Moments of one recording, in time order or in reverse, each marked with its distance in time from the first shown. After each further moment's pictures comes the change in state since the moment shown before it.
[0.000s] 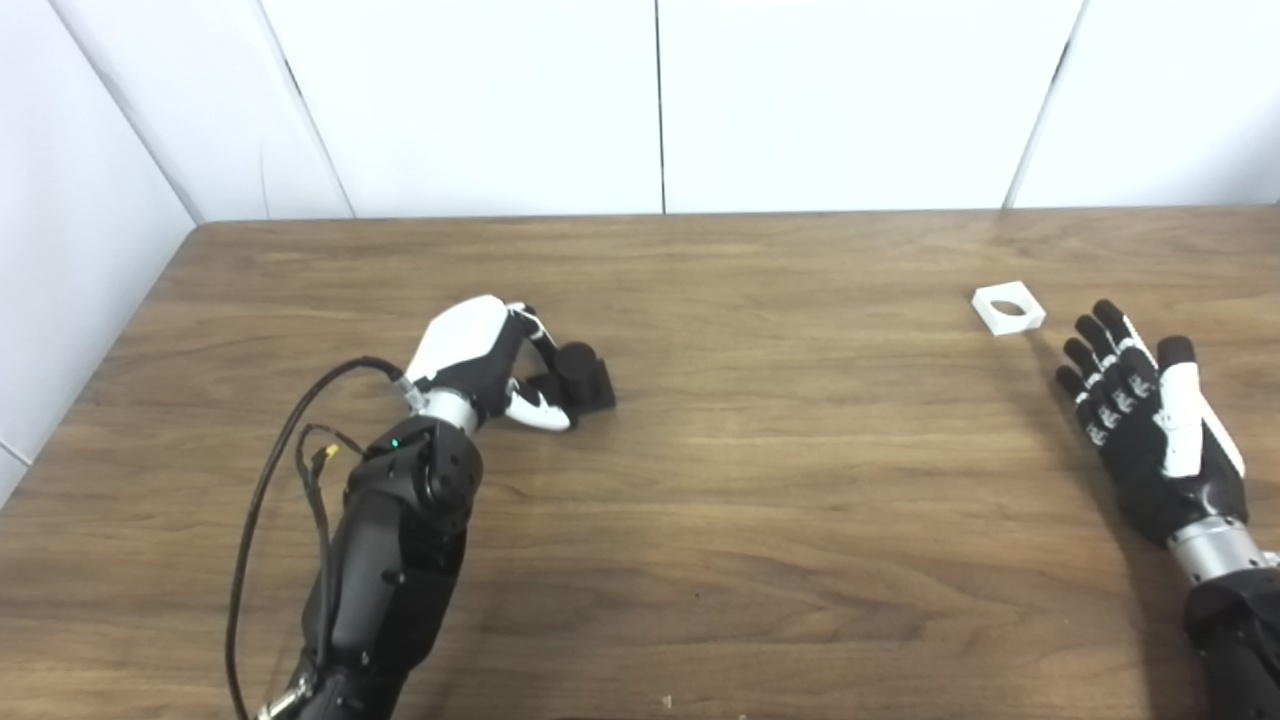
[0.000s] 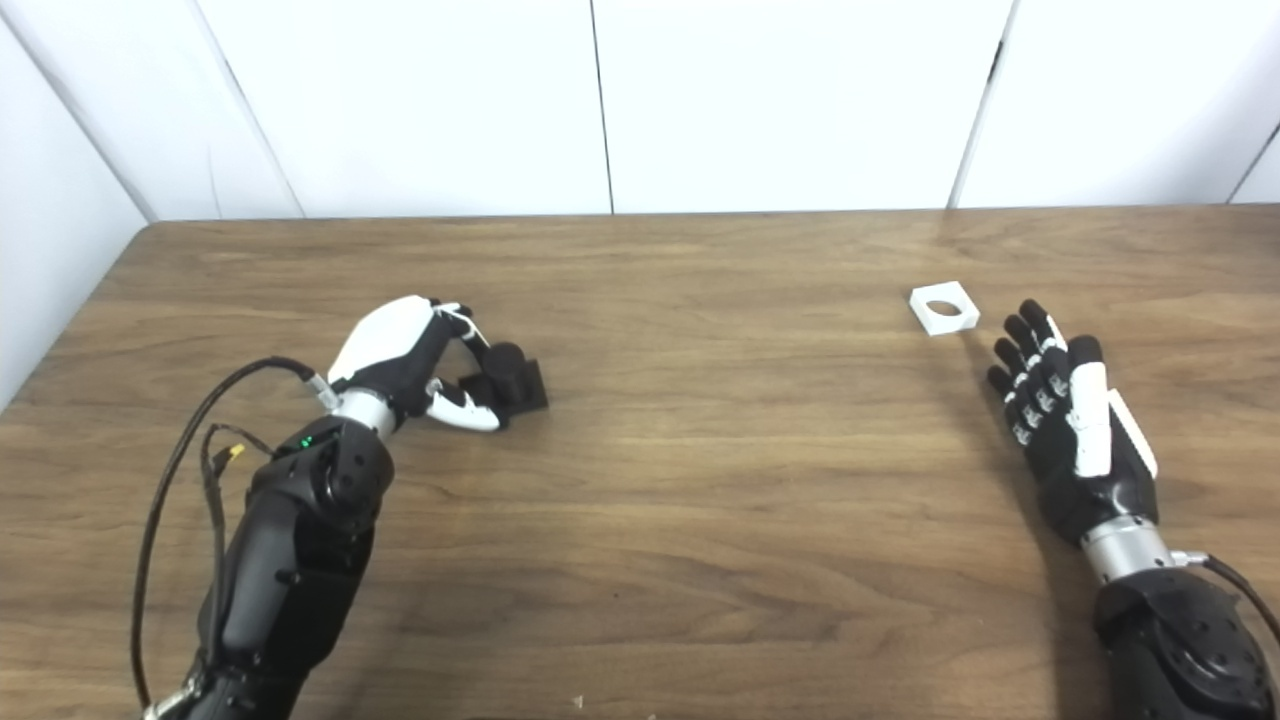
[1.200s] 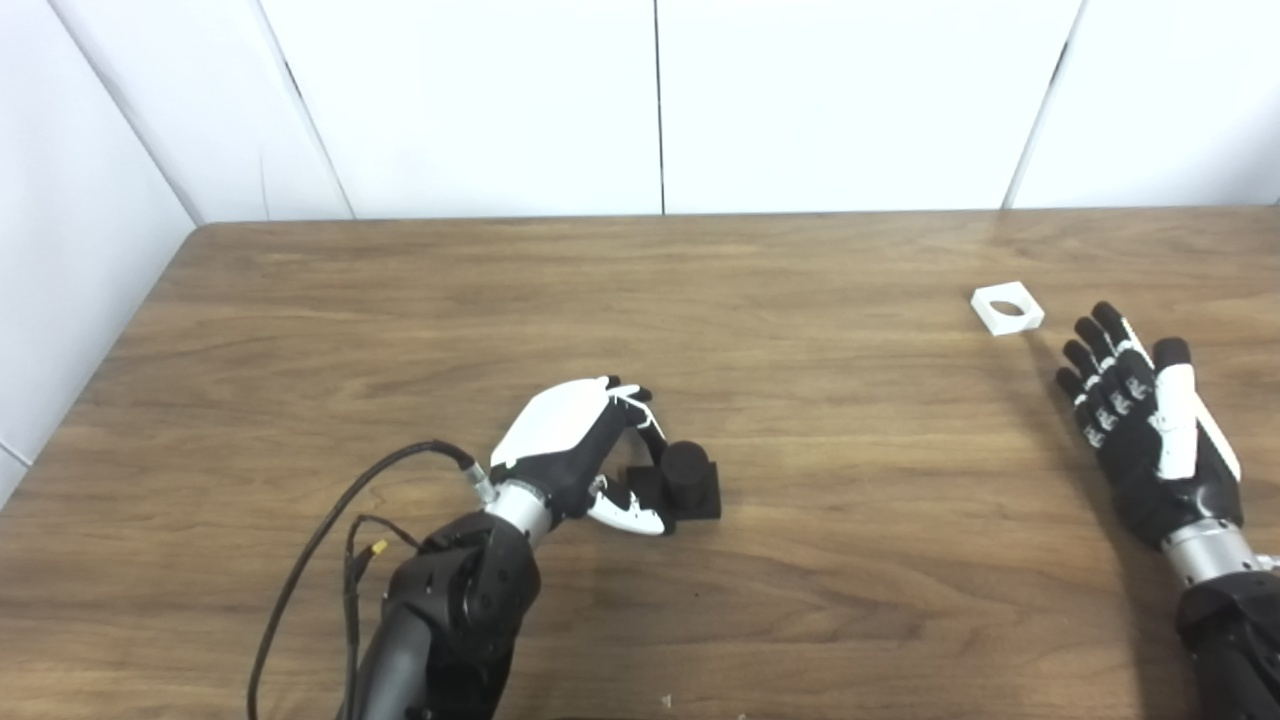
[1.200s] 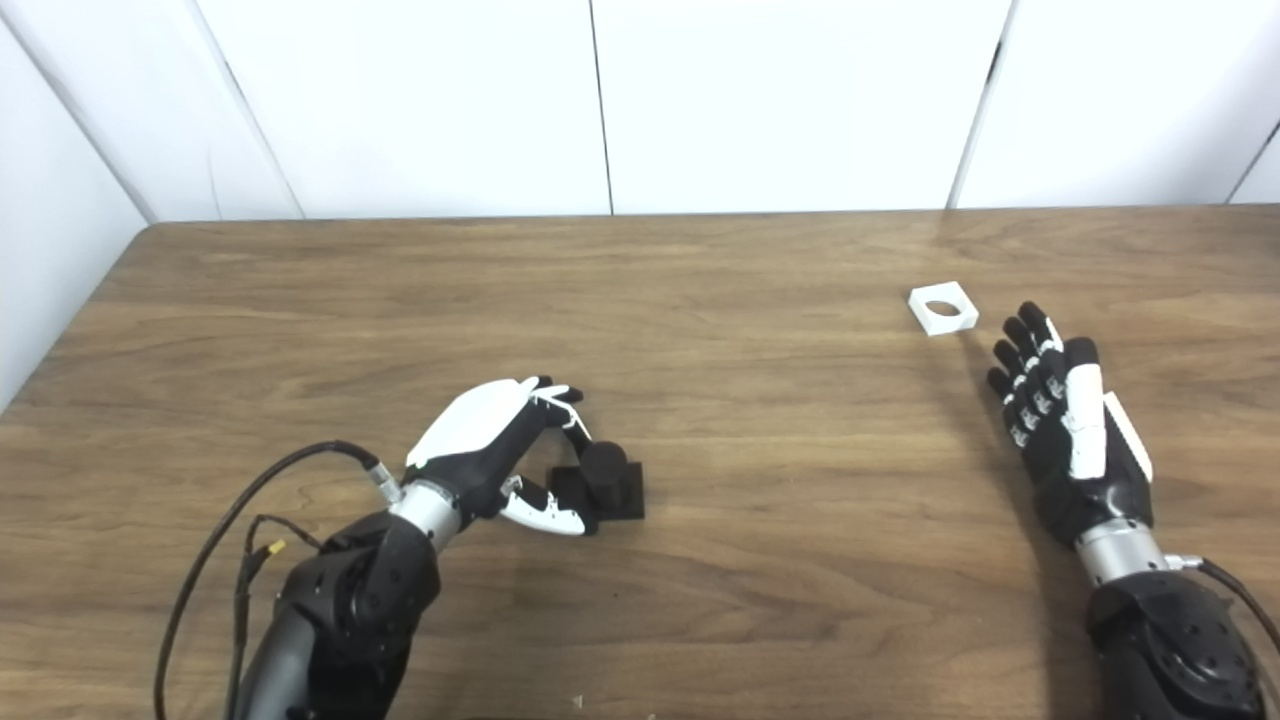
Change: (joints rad) left arm 0.177 -0.064 -0.166 -0.230 0.002 -0.022 -0.045; right arm 0.010 0.014 0.005 -0.021 -0.005 0.007 -0.022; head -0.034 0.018
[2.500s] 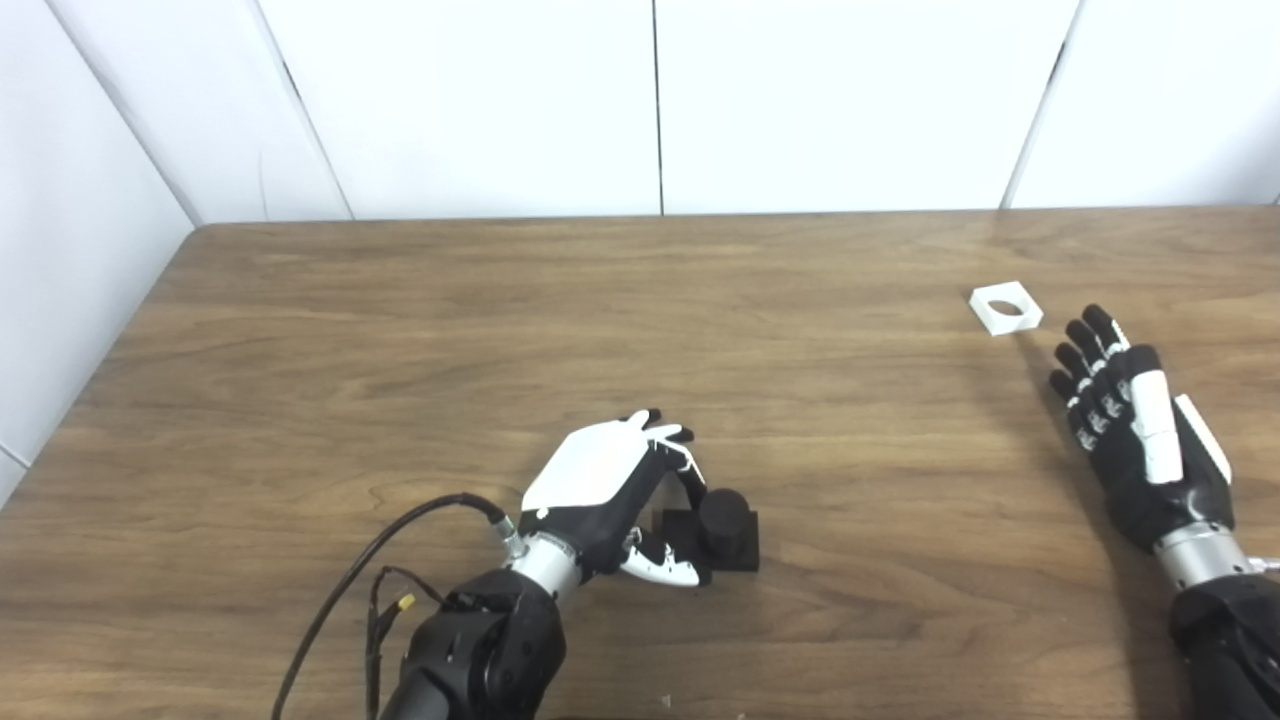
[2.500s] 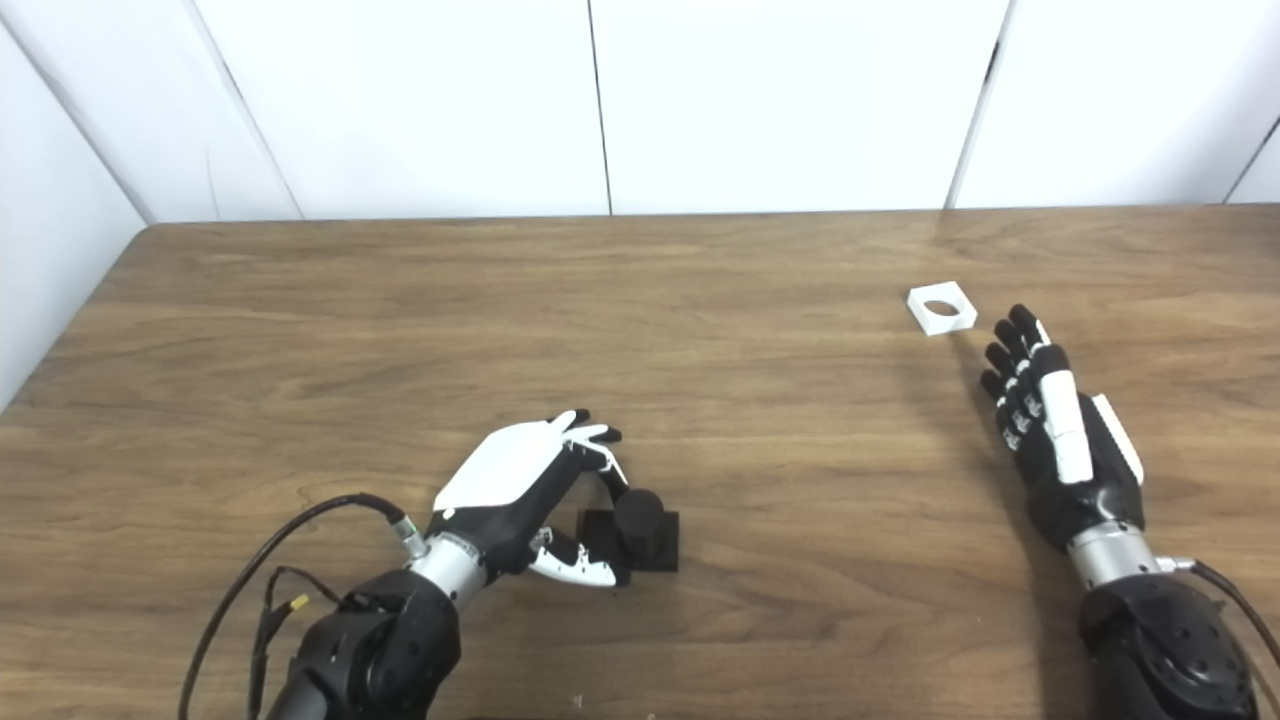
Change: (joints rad) left arm 0.082 -0.015 -0.082 -0.078 0.047 -0.033 -0.008; right arm 0.008 0.001 0.017 -0.015 -0.023 -0.003 -0.010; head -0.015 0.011
